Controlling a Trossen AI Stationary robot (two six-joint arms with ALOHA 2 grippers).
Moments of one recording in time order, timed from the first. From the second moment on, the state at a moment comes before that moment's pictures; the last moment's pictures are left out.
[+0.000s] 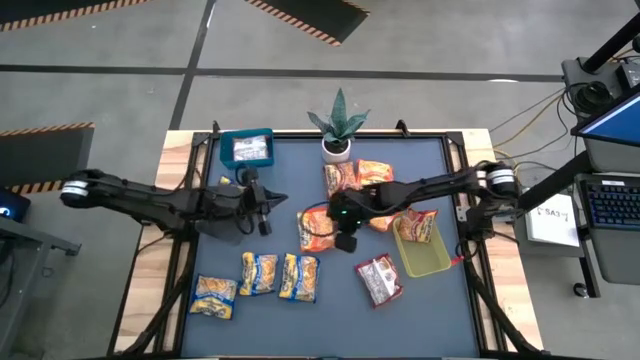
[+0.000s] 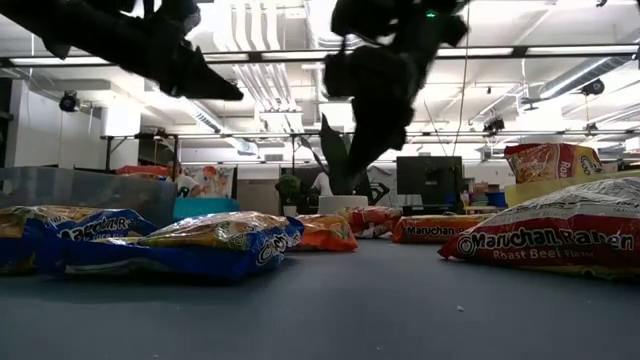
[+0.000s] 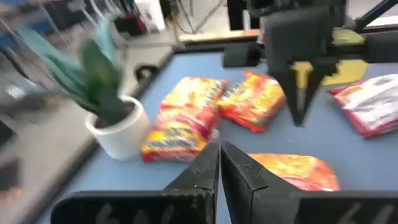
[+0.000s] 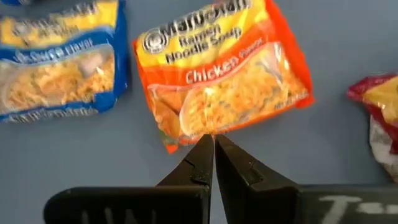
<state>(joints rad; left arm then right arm) -0.04 0.99 0.48 0.18 -0.38 0.03 0.00 1.77 1.25 -0.48 -0.05 0.22</state>
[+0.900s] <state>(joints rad) -0.05 1.51 0.64 0.21 -0.25 -0.51 -0.02 1.63 0.92 0.01 -0.05 0.05</state>
